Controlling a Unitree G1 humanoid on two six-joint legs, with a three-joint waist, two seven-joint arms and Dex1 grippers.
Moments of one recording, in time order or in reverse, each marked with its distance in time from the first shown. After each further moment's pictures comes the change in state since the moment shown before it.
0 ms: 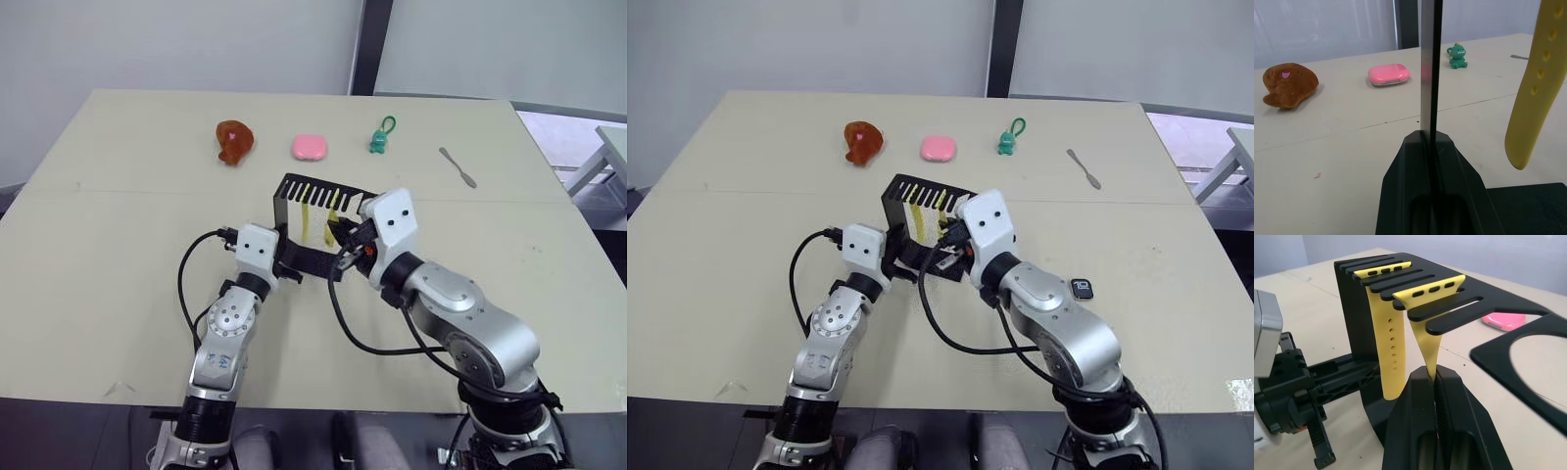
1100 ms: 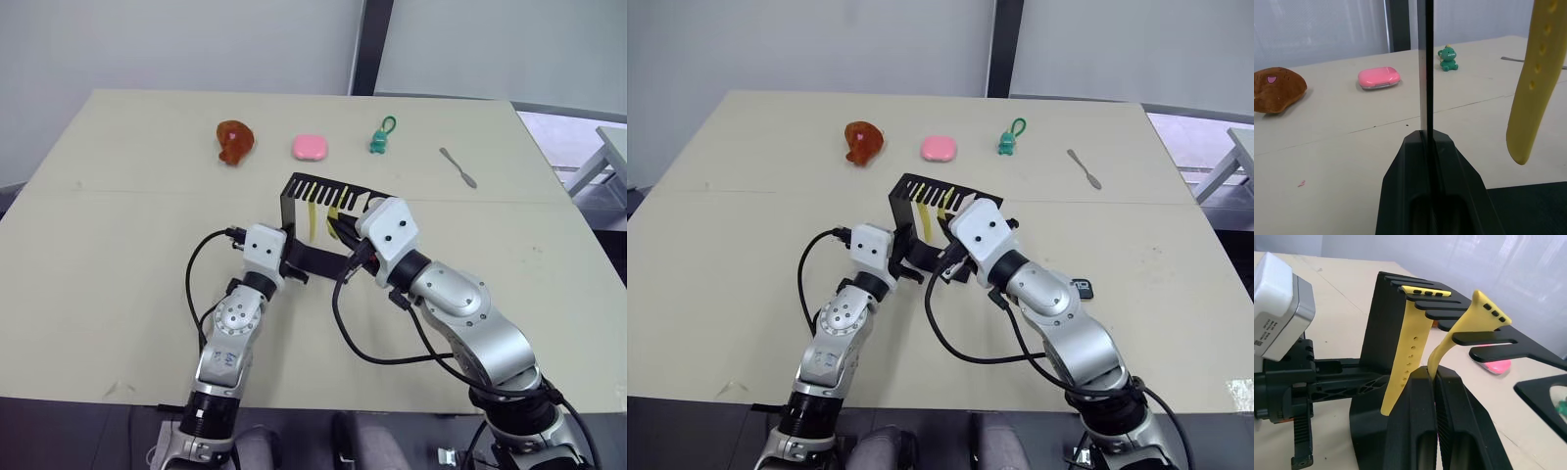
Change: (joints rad) left arm -0.032 0.002 -0.013 0.066 0.002 -0.049 0.002; right arm 0.027 -0.109 0.088 0.085 -0.257 -0.336 0.167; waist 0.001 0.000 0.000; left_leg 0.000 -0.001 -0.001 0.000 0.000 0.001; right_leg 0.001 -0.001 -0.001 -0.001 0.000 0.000
